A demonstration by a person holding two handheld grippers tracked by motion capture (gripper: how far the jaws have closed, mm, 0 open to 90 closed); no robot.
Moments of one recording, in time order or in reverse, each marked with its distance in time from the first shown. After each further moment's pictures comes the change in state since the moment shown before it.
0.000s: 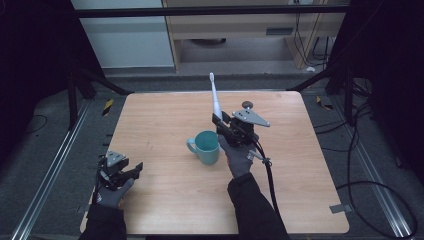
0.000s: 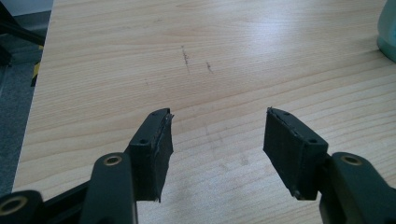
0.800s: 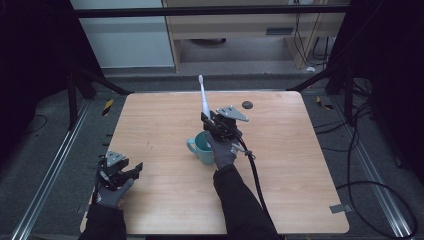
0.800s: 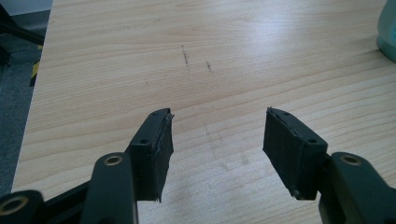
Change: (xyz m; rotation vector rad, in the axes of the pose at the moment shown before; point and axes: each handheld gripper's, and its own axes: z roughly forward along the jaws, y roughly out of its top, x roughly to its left) left arm 0.001 0.000 0.000 0.001 -0.004 -0.001; right arm 0.003 -0.026 0.061 0.053 -0.039 0.018
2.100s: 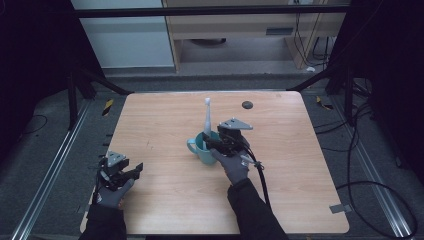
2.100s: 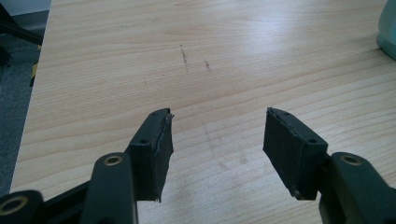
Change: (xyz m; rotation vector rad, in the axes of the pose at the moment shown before) left arm -0.001 0.000 0.000 0.002 0.000 0.002; right arm -0.009 -0.020 -0.038 0.168 0.073 -0.099
